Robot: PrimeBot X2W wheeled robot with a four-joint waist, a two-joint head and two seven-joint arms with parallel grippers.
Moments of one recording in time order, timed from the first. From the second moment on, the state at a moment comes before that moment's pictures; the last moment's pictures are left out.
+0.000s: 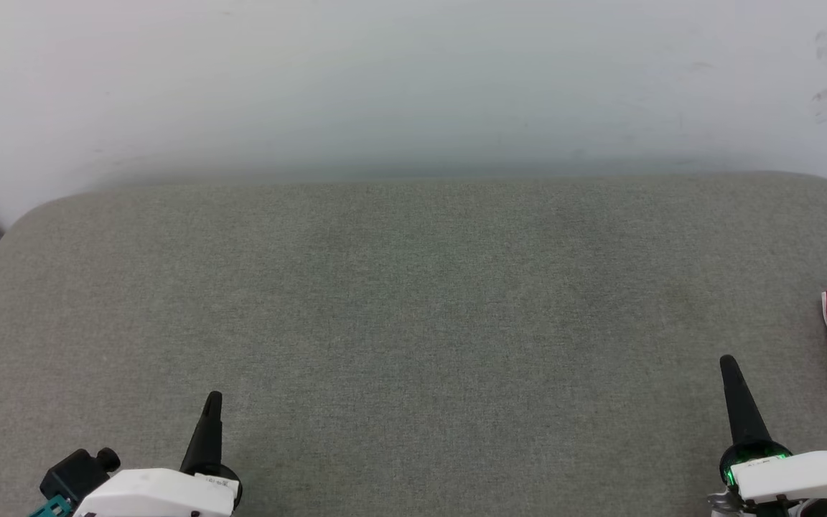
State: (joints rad) left arm 0.03 0.08 0.00 0.16 -1.05 -0.06 -0.07; right arm 0.02 -0.08 -0.04 0.14 1.08 0.13 -0.07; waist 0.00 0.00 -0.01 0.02
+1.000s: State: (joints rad) left arm -0.03 0.08 0.04 0.20 -1.36 -0.10 0.00; right arm -0.04 -0.08 -0.06 0.19 1.37 0.13 0.01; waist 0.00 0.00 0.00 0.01
